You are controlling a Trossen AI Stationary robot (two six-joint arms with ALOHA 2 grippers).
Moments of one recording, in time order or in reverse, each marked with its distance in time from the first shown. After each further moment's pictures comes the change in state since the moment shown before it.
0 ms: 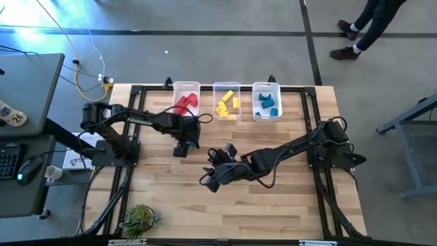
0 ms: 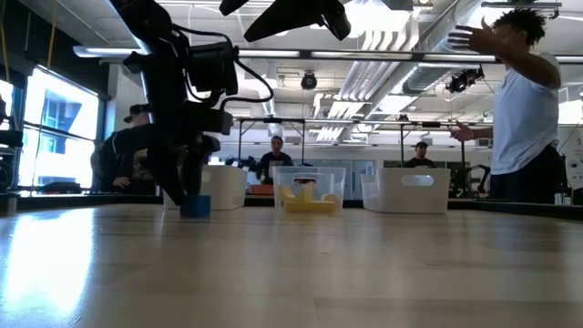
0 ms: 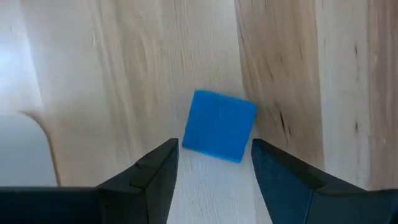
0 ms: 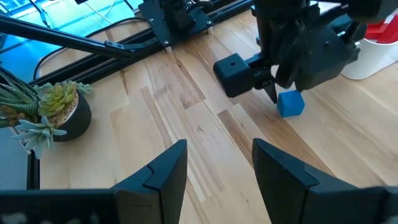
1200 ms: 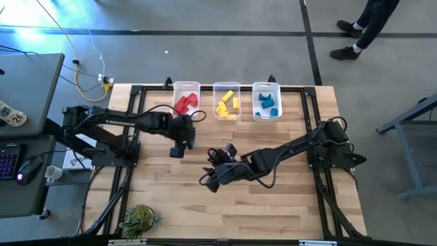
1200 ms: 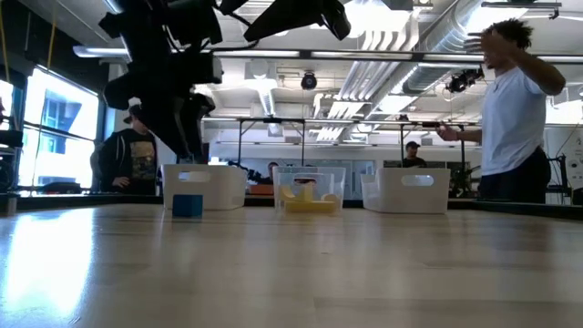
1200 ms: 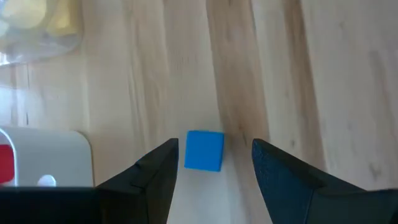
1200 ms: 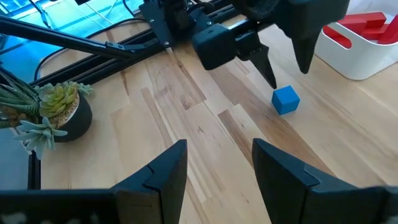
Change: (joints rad) left arm -0.070 -0.234 0.000 -0.043 -0.006 -0.068; right arm 0.000 0.000 0.000 0.003 0.000 0.000
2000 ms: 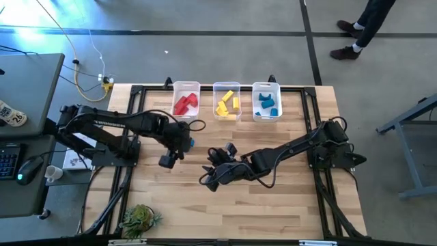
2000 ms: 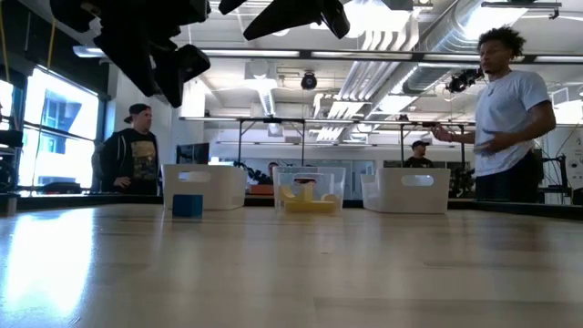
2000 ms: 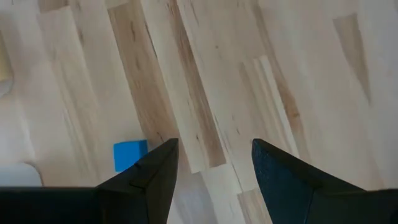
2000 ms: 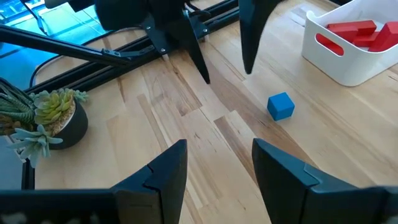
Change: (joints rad) left arm -0.157 -0.049 0.206 -0.304 0.138 -0.029; right arm 0.000 0.000 0.000 0.012 0.029 -0.007
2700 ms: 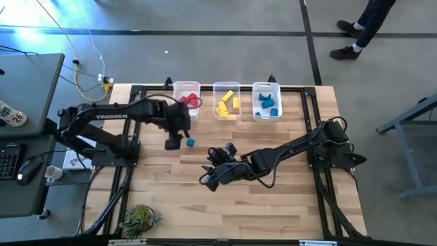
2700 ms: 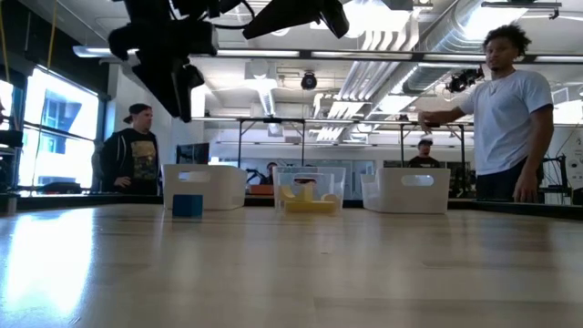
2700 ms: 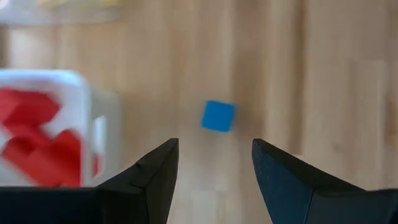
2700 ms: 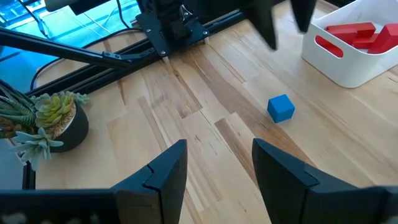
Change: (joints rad) left arm 0.247 -0.001 0.008 -0.034 -0.116 -0.045; right arm -0.001 0.000 0.000 0.008 0.005 0.000
